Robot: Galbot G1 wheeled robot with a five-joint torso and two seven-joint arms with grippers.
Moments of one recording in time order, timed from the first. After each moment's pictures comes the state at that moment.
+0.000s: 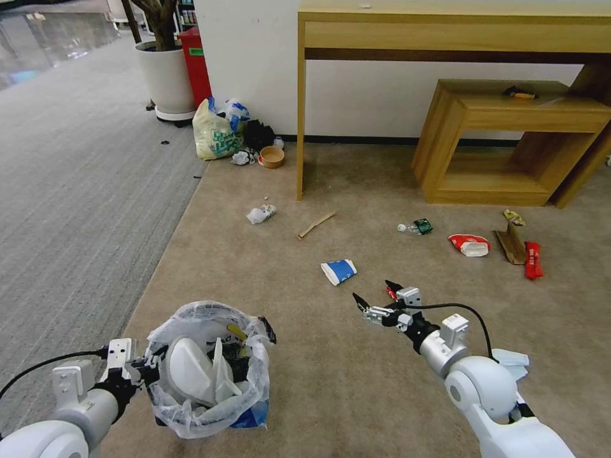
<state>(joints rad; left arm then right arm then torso) 1.74 -1.19 -0.89 -2.27 -0.64 0.74 -0.01 -1.33 1.12 0.44 1.92 0.42 -0.23 -0.24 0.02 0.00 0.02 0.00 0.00</state>
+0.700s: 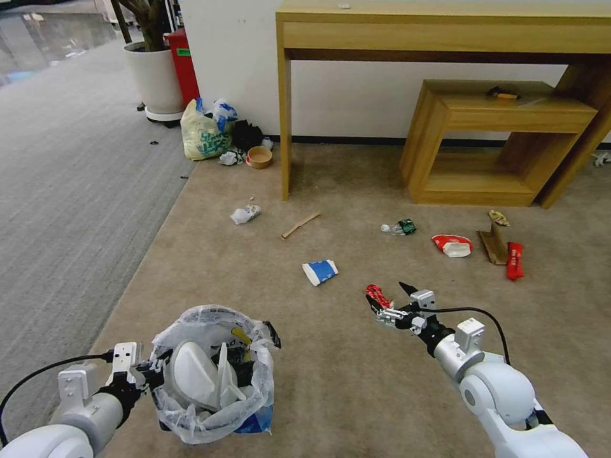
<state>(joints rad) 1.75 -1.20 -0.88 -2.27 -0.63 0.74 0.00 -1.37 1.10 0.49 1.92 0.42 -0.21 -0.25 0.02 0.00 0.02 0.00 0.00</state>
